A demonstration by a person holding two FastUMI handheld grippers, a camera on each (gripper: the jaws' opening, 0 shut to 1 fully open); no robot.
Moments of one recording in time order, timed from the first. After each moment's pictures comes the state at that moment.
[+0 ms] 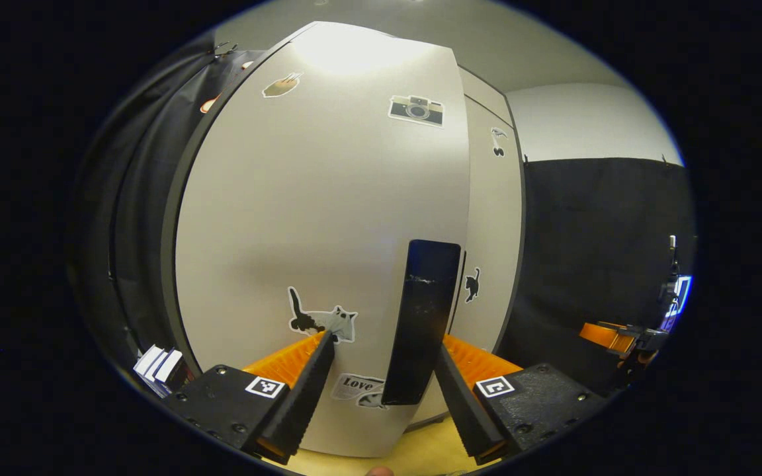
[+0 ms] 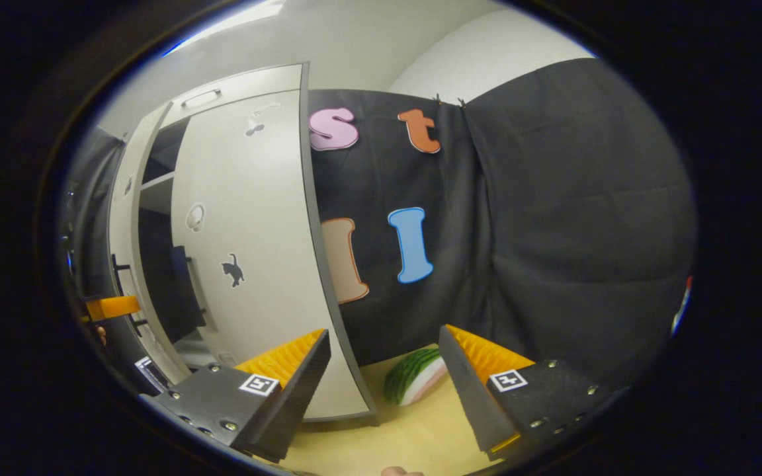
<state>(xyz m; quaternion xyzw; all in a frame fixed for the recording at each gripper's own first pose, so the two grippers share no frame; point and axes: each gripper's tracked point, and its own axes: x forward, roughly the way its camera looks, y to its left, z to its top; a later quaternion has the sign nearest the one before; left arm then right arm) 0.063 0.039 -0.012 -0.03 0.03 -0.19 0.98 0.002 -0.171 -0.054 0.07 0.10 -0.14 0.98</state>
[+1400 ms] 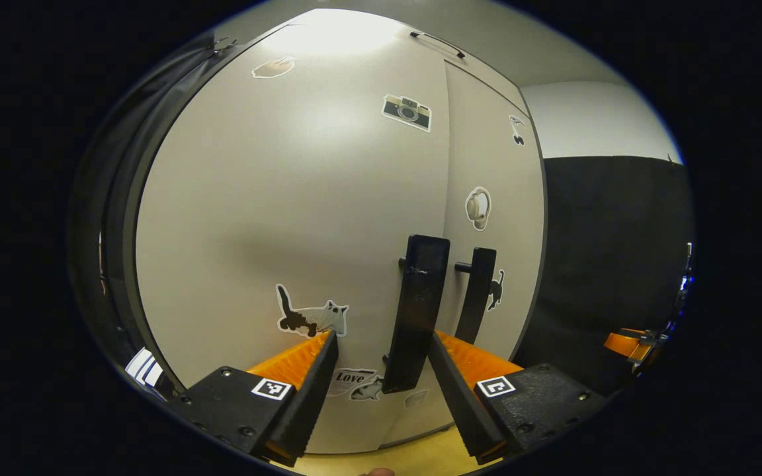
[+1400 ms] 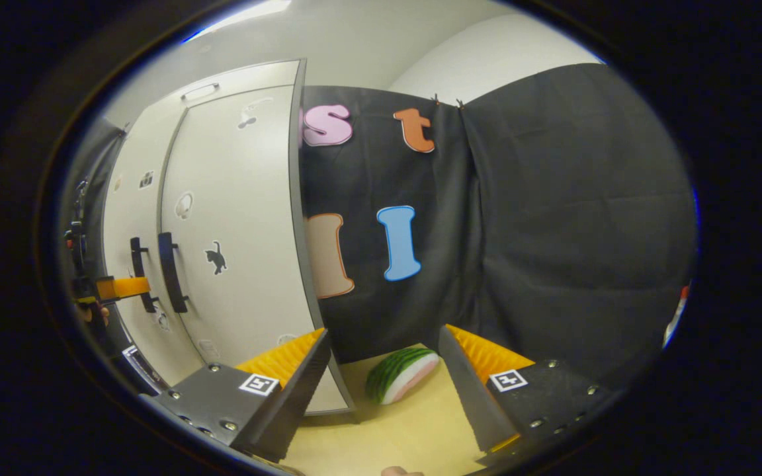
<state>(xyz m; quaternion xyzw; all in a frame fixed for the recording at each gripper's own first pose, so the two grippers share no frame) 0.066 0.033 -0.012 -0.03 0.03 -0.20 0.98 -0.009 -0.193 -0.063 0.05 0.11 -0.15 0.98</state>
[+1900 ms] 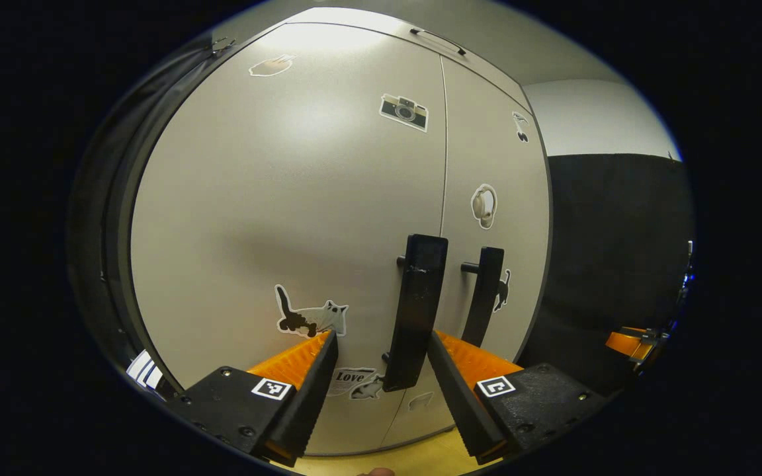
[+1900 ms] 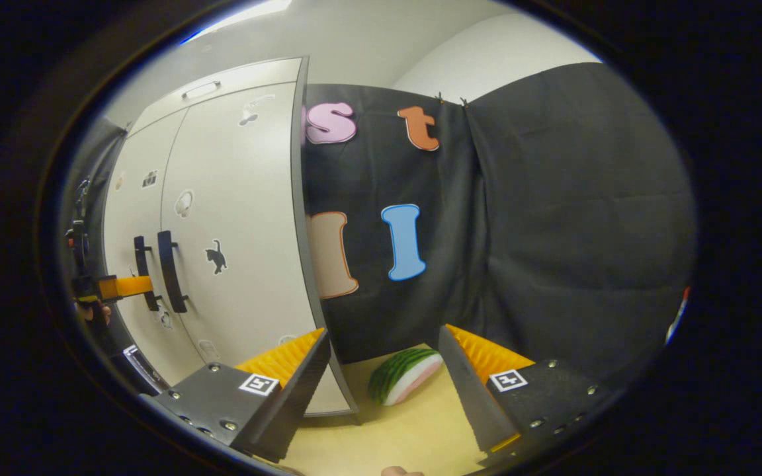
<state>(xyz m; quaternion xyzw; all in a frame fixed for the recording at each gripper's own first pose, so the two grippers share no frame) 0.066 0.033 -0.013 -0.02 0.03 -0.20 0.98 0.002 -0.189 -0.062 0.05 0.10 -0.13 0.98</state>
